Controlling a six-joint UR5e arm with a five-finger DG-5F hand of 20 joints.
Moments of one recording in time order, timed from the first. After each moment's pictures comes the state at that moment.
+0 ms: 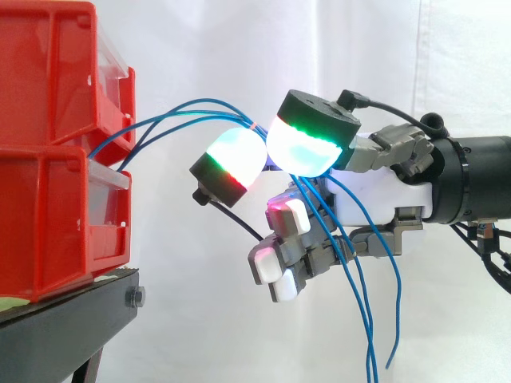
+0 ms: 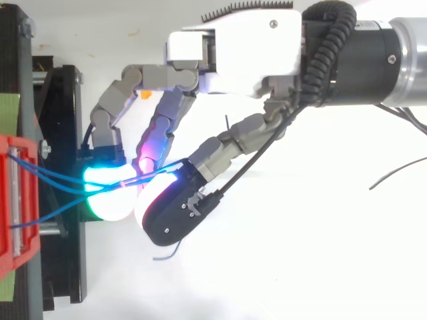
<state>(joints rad) 0.02 -2.33 -1.04 -2.95 -1.62 -0.17</state>
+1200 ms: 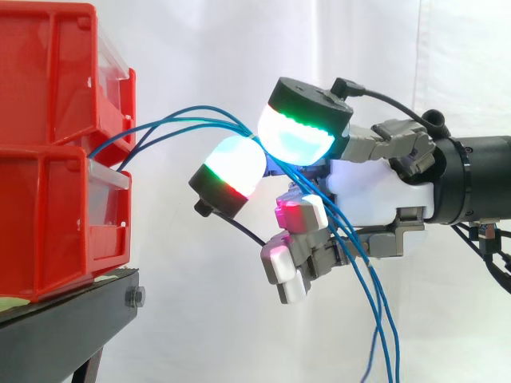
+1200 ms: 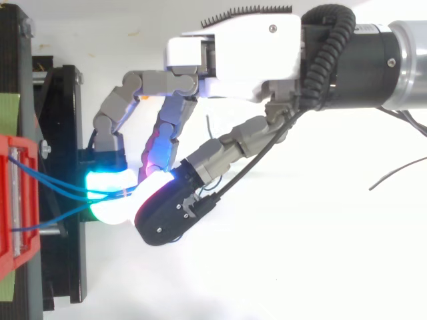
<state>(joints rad) 0.02 -2.33 -1.04 -2.95 -1.63 -0.16</state>
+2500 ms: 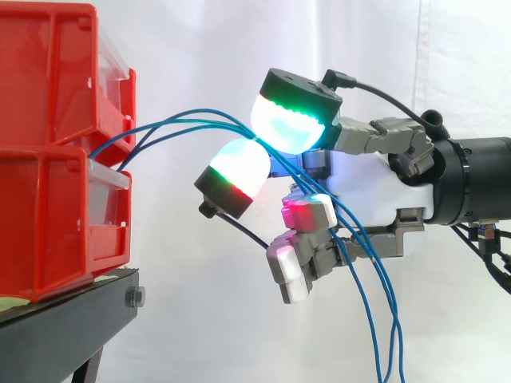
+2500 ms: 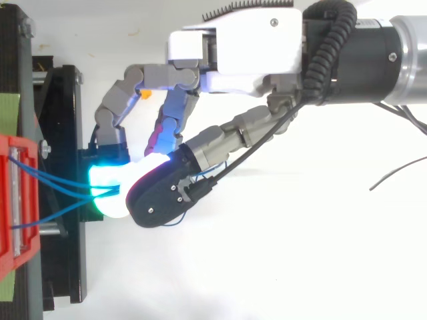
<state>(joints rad) 0.02 -2.33 -1.04 -2.95 -1.63 -0.16</state>
